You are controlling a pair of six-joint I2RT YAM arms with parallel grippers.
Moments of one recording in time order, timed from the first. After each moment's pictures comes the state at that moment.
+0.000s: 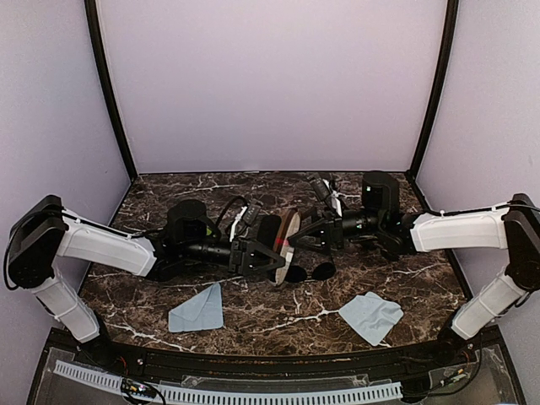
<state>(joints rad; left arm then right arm) -0.88 1.59 0.74 0.70 0.75 -0.69 0.72 1.49 0.81 0.50 -0.97 0.36</state>
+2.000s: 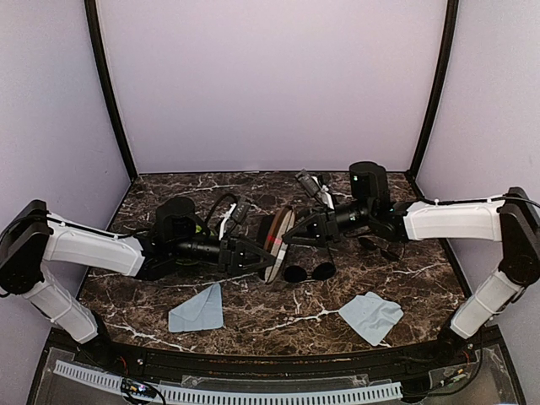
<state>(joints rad) -0.86 1.50 0.69 0.66 0.77 -0.61 0.71 1.55 0.95 0.30 -1.05 0.34</state>
